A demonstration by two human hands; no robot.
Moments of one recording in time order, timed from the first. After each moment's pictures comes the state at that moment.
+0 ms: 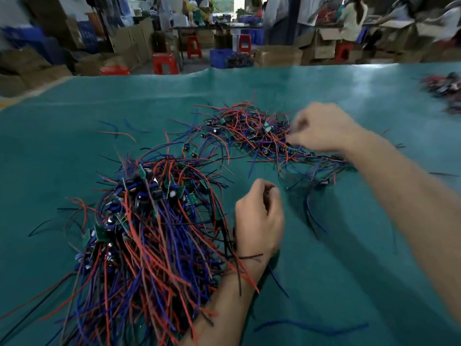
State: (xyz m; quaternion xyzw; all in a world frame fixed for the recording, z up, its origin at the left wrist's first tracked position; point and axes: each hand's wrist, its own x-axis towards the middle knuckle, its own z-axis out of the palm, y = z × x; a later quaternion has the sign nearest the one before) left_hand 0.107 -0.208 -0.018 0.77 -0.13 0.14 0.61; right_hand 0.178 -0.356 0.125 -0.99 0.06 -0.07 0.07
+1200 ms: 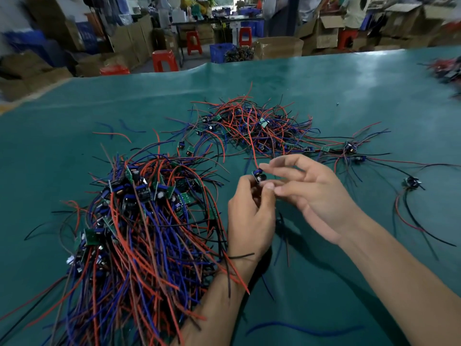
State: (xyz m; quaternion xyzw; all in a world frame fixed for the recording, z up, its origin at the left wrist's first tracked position) left_hand 0.109 -0.207 -0.019 0.73 -0.13 0.10 0.66; right_hand 0.089 -0.331 0.023 -0.59 -0.02 -0.03 0.80
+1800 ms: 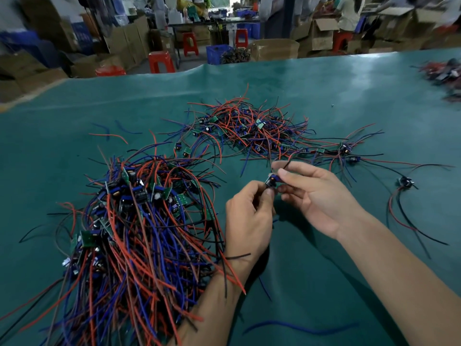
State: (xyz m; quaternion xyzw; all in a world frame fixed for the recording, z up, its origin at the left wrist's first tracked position) left_hand 0.110 -0.207 -0.020 0.75 -0.15 0.09 0.63; right_hand 0.096 -0.341 0.021 -0.56 0.09 -0.04 0.82
